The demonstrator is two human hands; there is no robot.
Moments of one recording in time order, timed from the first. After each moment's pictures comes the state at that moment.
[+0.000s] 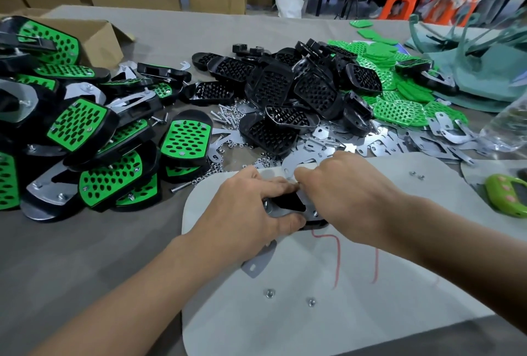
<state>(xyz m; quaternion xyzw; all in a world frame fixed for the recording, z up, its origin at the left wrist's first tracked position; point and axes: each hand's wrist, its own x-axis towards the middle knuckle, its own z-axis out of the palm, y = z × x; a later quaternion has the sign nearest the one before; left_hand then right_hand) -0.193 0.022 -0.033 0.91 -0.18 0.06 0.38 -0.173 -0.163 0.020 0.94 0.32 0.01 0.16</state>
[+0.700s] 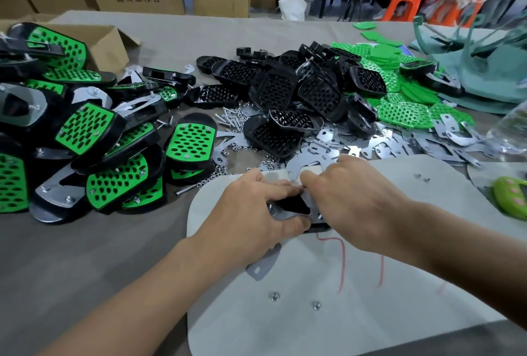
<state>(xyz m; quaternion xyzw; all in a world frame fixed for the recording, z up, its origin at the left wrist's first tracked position) -0.195 0.022 -0.031 0.90 -0.18 0.05 0.39 -0.175 -0.163 0.019 0.93 0.33 -0.01 0.16</state>
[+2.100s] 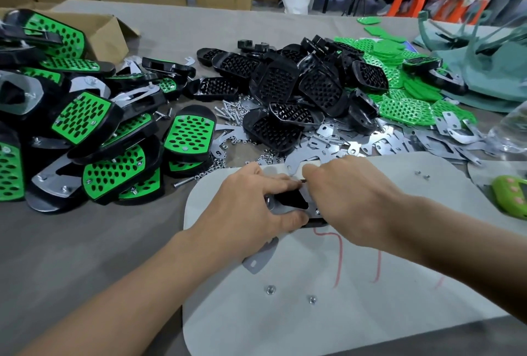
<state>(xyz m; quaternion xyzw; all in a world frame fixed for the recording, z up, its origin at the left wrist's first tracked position) -0.192 0.023 -0.034 0.91 -0.16 0.03 0.39 -0.173 -0.160 0.020 0.95 0.28 -0.05 0.14</state>
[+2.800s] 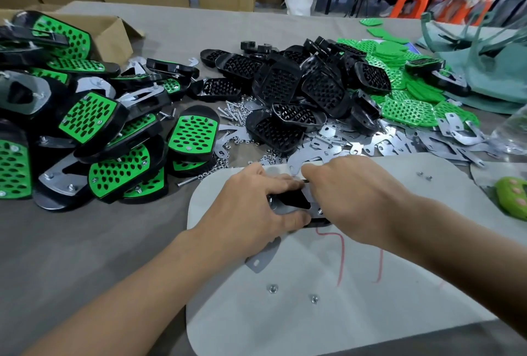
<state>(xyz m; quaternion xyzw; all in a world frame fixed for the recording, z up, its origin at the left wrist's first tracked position) -0.192 0.022 -0.038 0.90 -0.17 0.07 0.39 -0.175 -0.165 0.017 0.95 0.29 -0.01 0.10</state>
